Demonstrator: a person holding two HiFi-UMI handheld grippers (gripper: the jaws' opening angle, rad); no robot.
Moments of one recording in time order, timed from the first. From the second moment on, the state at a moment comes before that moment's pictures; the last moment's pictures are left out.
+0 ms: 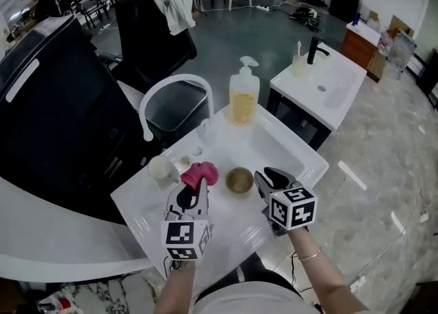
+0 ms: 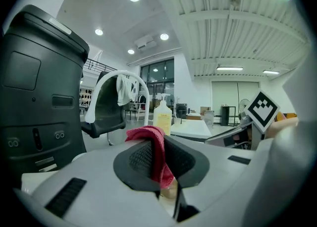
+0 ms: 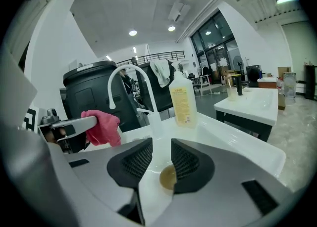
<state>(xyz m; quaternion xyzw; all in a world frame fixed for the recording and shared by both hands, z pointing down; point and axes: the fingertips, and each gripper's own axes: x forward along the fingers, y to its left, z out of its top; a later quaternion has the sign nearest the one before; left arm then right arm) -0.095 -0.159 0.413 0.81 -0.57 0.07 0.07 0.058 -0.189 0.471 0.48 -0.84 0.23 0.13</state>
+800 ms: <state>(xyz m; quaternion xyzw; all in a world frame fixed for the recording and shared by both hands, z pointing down) -0.078 -0.236 0.487 0.79 -0.58 0.11 0.14 0.039 -0.298 0.594 0.40 -0.84 0.26 0.24</state>
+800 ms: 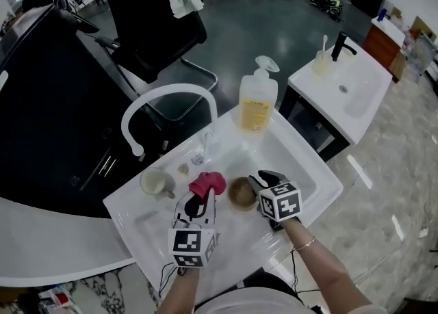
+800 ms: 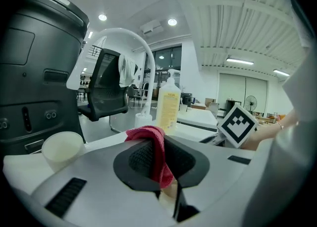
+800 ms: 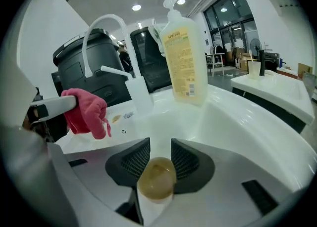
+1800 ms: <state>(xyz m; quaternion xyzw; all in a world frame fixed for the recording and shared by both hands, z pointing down) -0.081 -0.287 0.550 0.77 -0.59 0.13 0.21 0.031 -0.314 0.741 0.31 -0.80 0.34 0.40</state>
